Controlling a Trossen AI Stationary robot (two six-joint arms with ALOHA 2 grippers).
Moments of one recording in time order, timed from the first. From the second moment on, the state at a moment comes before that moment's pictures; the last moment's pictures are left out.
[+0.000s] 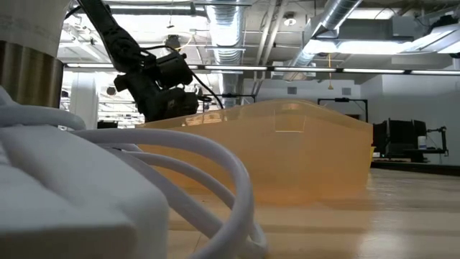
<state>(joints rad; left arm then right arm) 0.42 1.67 0.76 -0.06 0.37 -0.16 -0.49 1.54 2.36 -1.15 -0.27 -0.06</state>
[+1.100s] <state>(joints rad) 0.49 1.67 0.76 -0.06 0.36 -0.13 -0.49 1.54 2.35 -1.14 -0.29 -0.05</state>
